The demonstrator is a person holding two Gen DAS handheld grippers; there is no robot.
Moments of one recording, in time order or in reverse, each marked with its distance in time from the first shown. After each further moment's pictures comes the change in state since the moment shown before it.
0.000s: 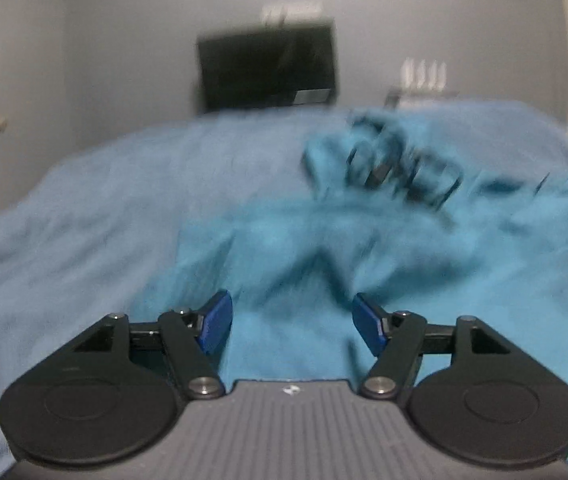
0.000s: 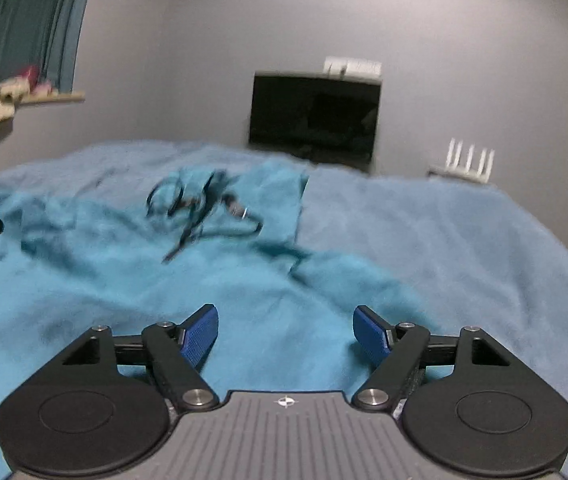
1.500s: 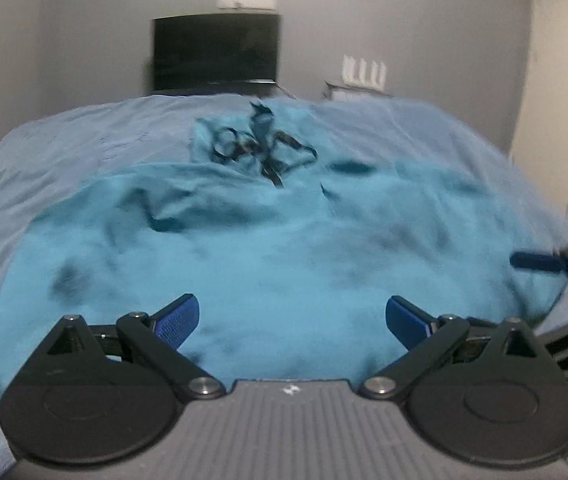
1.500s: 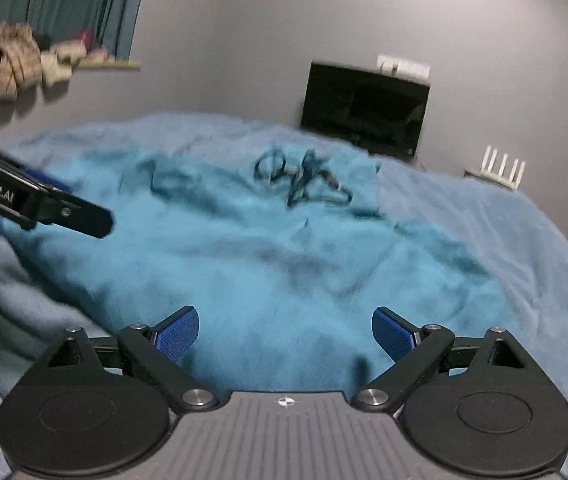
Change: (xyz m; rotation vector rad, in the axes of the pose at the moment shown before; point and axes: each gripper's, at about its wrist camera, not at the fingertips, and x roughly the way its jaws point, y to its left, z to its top) left arm -0.123 -0.128 -0.039 -0.033 0.034 -0.184; right arm -0.118 0.100 -0.051 -0.108 0.068 0.075
